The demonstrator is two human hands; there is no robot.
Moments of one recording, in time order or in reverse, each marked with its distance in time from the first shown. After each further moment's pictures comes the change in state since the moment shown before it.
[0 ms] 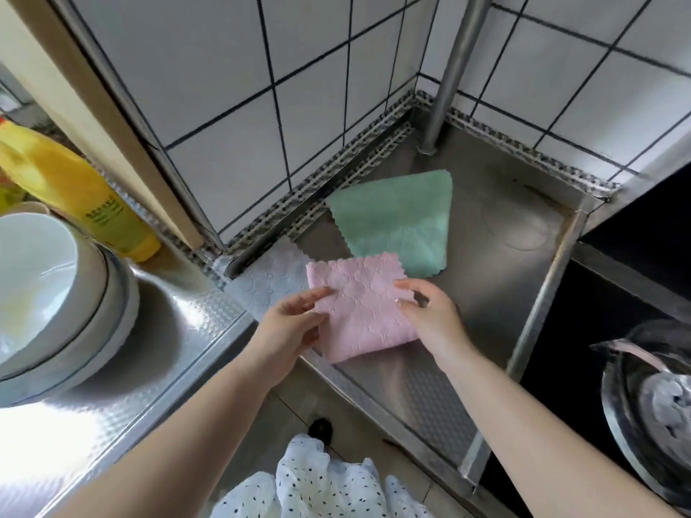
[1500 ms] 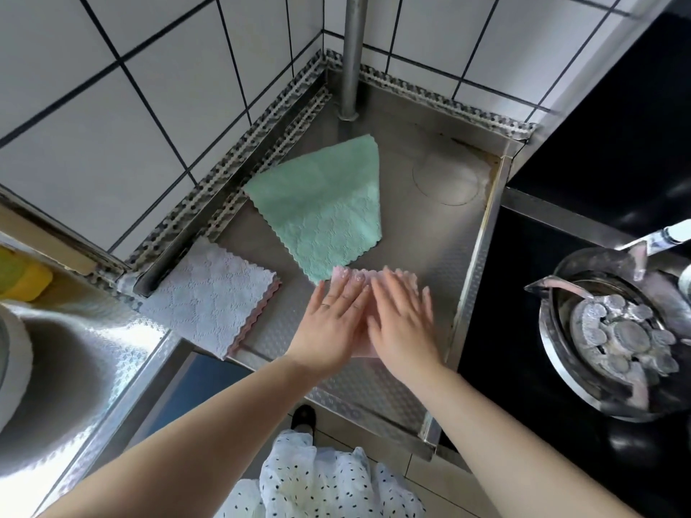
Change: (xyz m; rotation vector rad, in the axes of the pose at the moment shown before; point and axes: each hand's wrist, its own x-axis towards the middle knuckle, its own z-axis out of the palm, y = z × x) left_hand 0.057 -0.071 0.089 1.654 -0.238 0.816; right_hand -0.027 0.071 -0.029 -0.949 0.165 -0.269
